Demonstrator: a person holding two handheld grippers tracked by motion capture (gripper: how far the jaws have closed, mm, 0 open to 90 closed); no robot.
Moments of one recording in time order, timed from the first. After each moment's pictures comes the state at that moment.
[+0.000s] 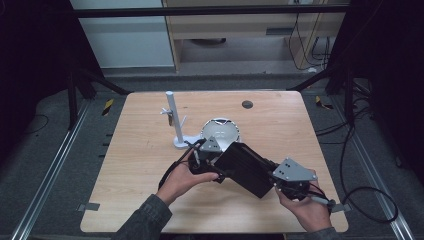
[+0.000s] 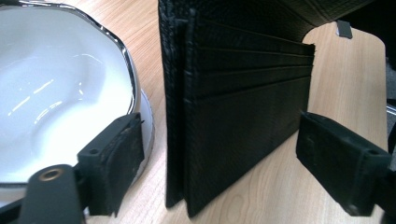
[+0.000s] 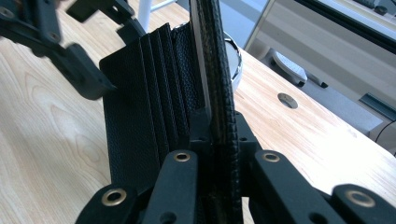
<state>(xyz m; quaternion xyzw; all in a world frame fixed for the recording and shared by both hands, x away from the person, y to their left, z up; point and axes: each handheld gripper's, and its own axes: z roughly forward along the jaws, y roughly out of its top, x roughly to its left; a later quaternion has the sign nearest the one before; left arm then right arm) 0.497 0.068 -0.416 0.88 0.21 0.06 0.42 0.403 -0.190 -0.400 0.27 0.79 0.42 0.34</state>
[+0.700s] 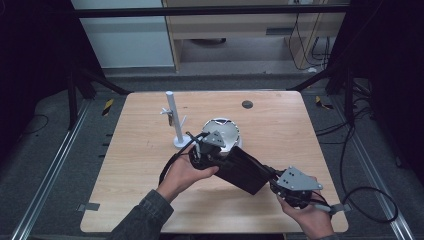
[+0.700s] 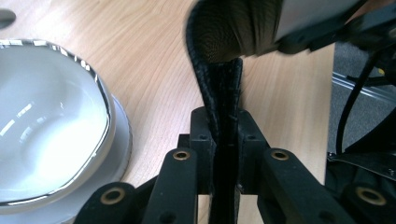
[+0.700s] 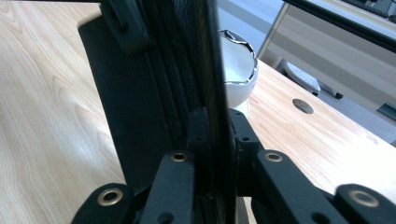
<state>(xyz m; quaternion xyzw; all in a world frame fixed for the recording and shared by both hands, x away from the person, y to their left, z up) 0.485 0.063 -0.363 0.90 0.17 0.03 0.39 0.390 -0.197 -0.415 0.26 0.79 0.46 0.33</state>
